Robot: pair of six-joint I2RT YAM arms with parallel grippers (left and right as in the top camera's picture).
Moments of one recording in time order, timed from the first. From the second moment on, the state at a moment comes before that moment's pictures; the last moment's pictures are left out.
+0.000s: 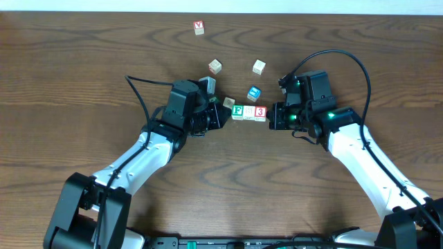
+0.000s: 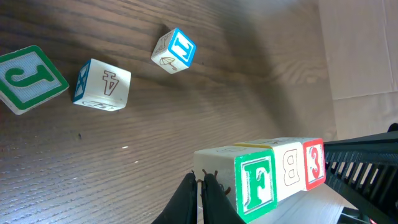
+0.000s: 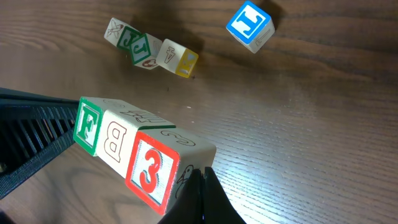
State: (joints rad) left arm -0.40 1.59 0.82 0.07 0.53 -0.67; right arm 0.31 1.50 1.01 -0.49 -0.38 0.35
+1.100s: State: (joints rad) left arm -0.40 1.59 0.90 0.07 0.52 -0.67; right arm 0.31 1.50 1.02 -0.56 -0.42 0.35
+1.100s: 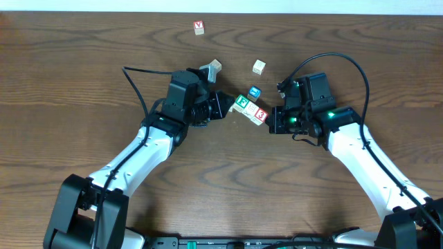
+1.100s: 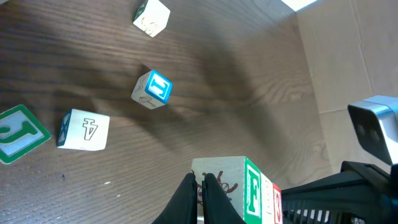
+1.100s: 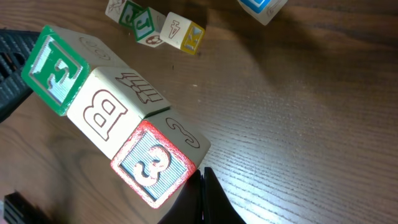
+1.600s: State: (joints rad) left arm -0.40 1.59 0.90 0.04 0.54 -0.67; right arm 0.27 1.50 1.05 -0.58 -0.42 0.32
